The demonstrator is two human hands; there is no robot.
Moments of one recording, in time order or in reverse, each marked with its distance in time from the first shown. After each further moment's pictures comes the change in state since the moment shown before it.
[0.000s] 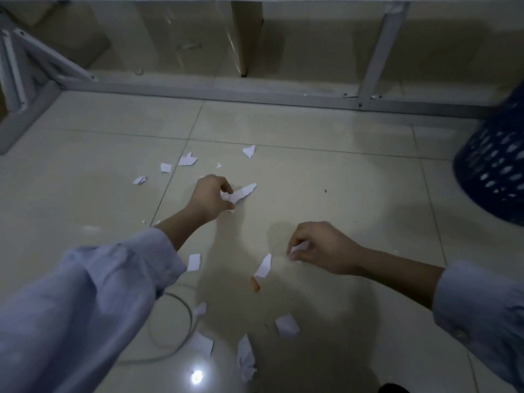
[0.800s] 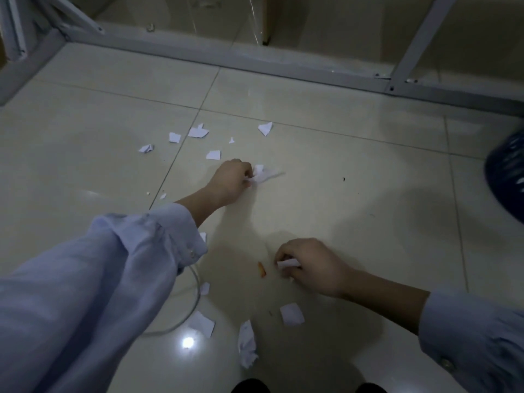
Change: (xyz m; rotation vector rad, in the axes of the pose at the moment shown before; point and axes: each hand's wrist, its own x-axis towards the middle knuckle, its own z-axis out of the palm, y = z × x) left_hand 0.016 -0.012 0.029 0.134 -0.104 0.086; right_hand 0.009 -0.015 0.055 -0.042 -0.127 -0.051
